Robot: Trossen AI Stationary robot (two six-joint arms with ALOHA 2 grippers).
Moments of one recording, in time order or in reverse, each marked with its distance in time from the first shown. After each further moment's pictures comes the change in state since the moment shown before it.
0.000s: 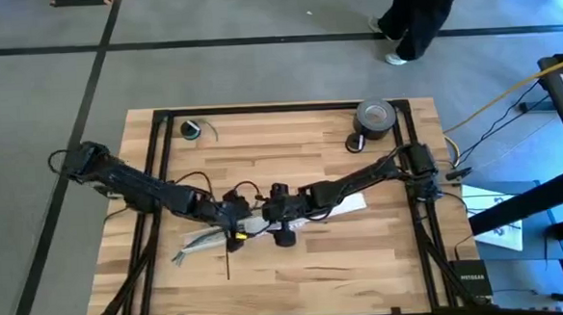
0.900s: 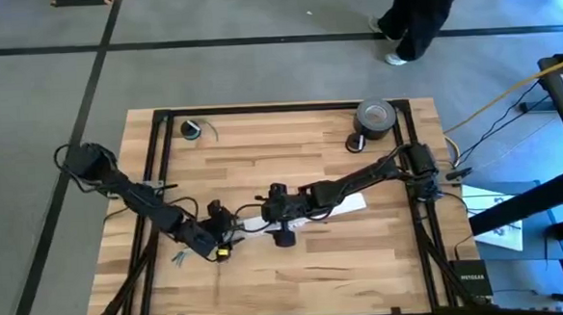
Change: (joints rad) left arm -0.241 0.083 -0.251 0.324 -0.394 -0.108; right arm 0.000 -0.001 -0.001 0.036 -0.006 -0.028
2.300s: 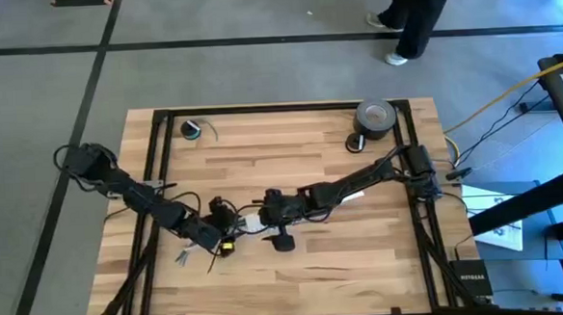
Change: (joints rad) left arm 0.072 0.000 0.000 0.003 0.052 -0.032; right arm 0.000 0.025 -0.002 0.087 -0.124 -0.006
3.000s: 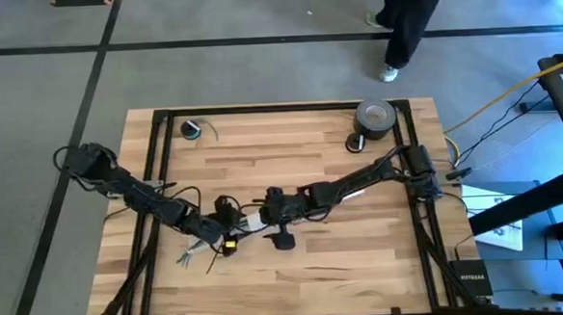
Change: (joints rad) left arm 0.035 0.000 0.000 0.072 0.049 0.111; right arm -0.011 0.000 0.001 -0.035 0.034 -0.005
